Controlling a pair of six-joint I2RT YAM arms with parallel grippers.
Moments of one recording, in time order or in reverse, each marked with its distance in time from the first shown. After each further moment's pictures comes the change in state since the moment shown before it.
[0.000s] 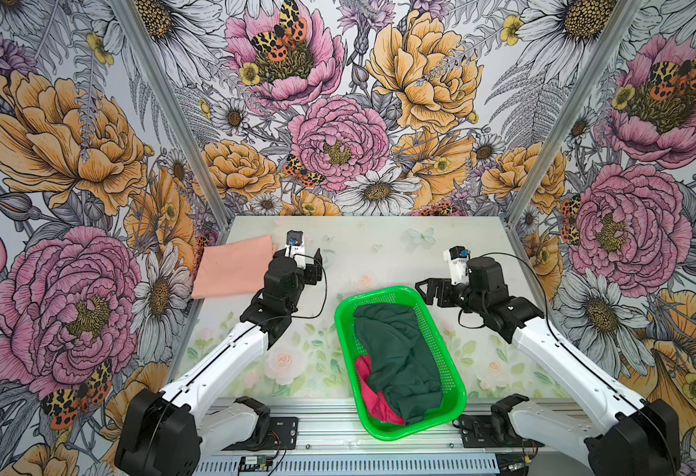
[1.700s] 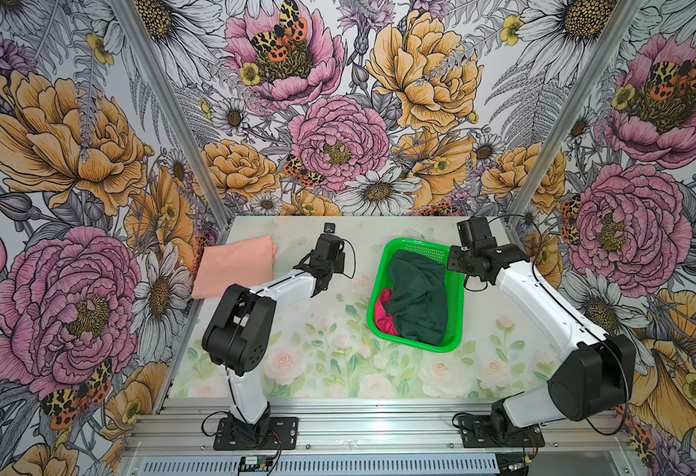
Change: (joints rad) left arm -0.028 0.899 0.635 -0.186 0.064 -0.170; right arm -0.034 0.269 0.534 -0.291 0.503 0.005
